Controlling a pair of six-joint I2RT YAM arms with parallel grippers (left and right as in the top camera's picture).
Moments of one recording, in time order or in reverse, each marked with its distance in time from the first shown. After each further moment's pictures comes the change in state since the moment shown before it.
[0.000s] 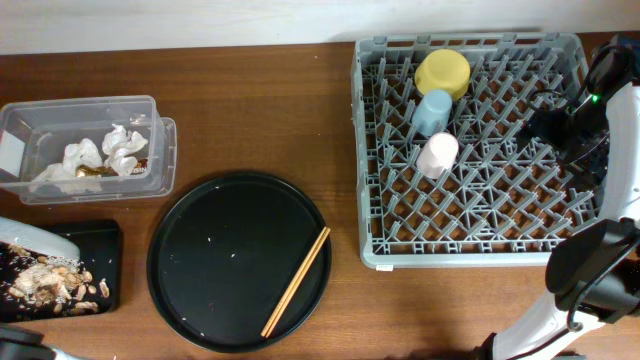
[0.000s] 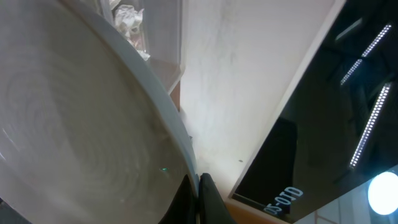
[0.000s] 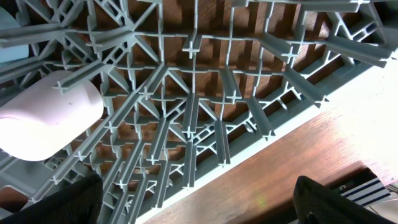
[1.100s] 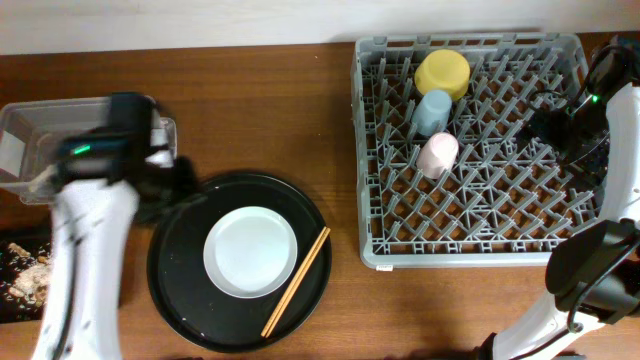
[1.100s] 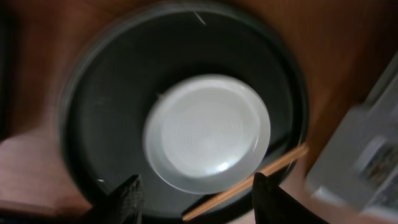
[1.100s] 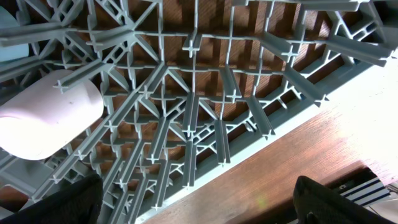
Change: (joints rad) left arm -1.243 -0.554 -0.361 0.301 -1.102 -0.500; right arm 0.000 -0.004 -0.003 0.000 0.000 0.000
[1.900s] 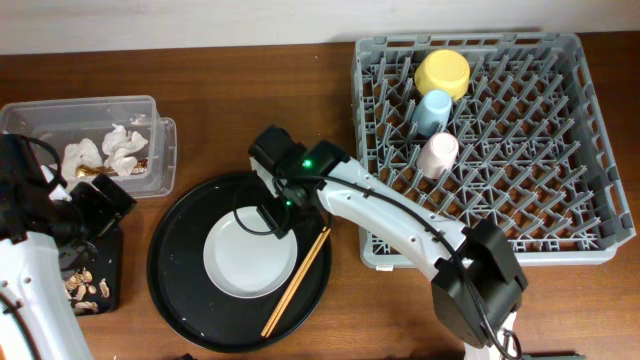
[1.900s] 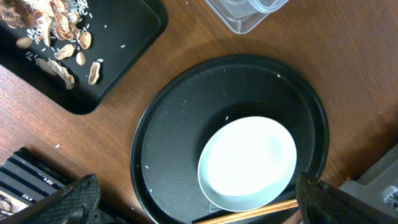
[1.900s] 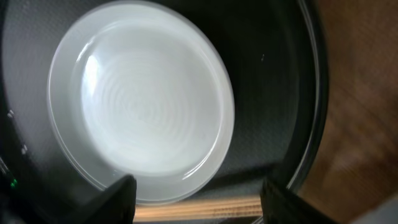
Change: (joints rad) left arm 0.435 -0.153 0.020 -0.093 -0.016 0.006; right arm 1.147 0.071 -0.269 0.630 -0.135 -0.254
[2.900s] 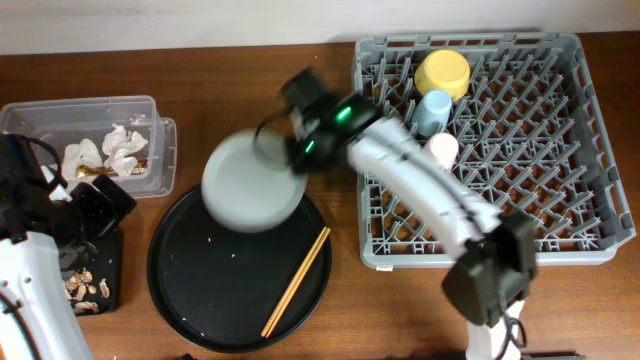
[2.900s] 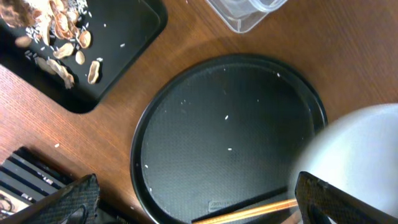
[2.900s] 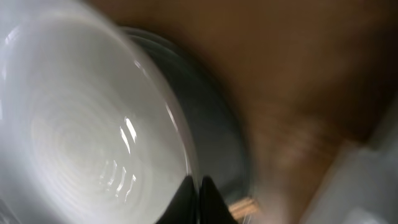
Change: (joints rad) left arm 0.000 0.000 0.000 -0.002 0.003 0.000; right arm -0.193 0.026 0.277 -0.127 0.025 0.238
